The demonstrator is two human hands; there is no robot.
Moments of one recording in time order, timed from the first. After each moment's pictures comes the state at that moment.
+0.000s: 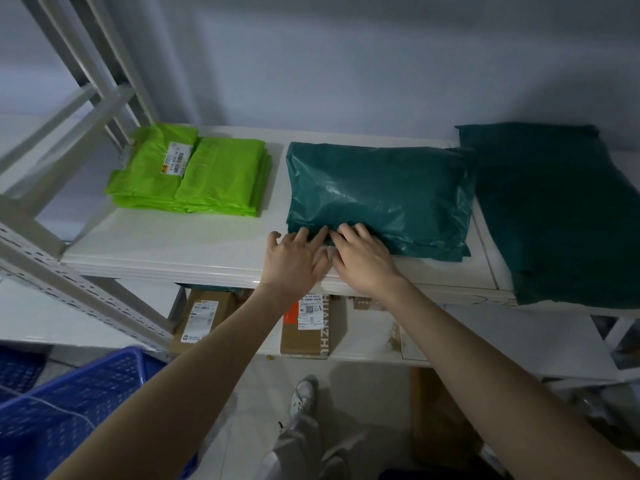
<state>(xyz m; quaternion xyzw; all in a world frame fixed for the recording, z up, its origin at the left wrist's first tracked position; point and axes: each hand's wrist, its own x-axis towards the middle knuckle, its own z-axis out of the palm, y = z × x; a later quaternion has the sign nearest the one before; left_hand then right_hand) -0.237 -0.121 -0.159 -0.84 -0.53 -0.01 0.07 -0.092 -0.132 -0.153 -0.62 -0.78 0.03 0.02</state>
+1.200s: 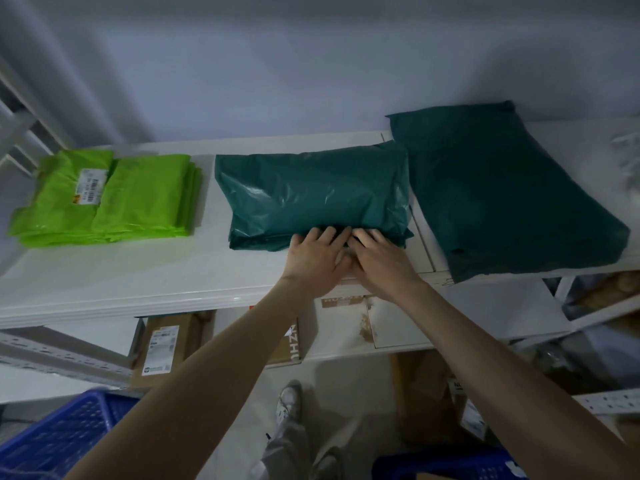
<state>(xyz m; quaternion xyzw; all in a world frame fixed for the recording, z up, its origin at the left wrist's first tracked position) -0.119 -0.124 -0.157 -0.90 -0.43 -0.01 -0.01 0.019 -0.175 -0.157 -0.68 -0.73 0.02 0.04</state>
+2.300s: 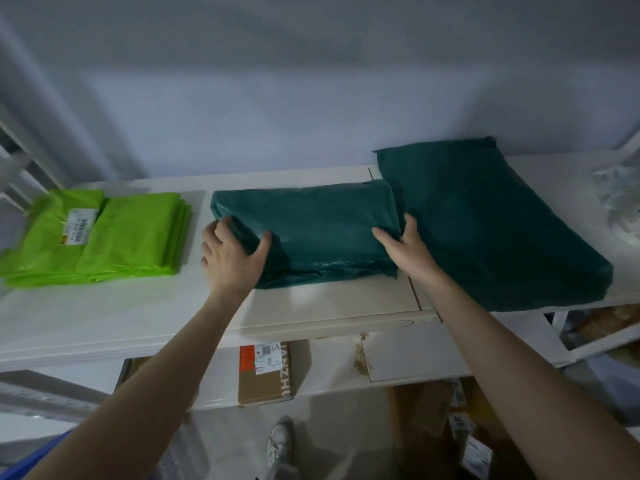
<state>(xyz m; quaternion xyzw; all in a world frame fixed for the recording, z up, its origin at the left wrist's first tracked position) -0.167 -0.065 -0.130 -0.65 -0.68 -0.29 -0.16 0.091 -0.134 -0.118 -0.74 -0.39 0.36 0.42</state>
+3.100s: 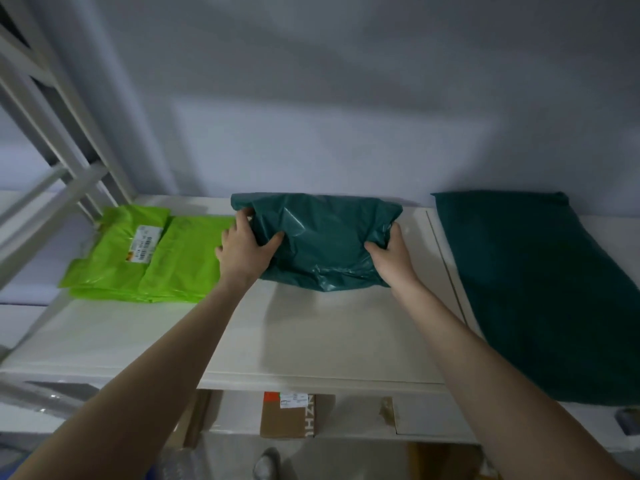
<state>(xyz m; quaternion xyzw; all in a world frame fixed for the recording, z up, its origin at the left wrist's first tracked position) -0.229 0.029 -0.105 -0.63 -0.67 -0.33 -0.20 -0.005 -0.026 -0.100 -0.67 -0.44 0.36 0.48</state>
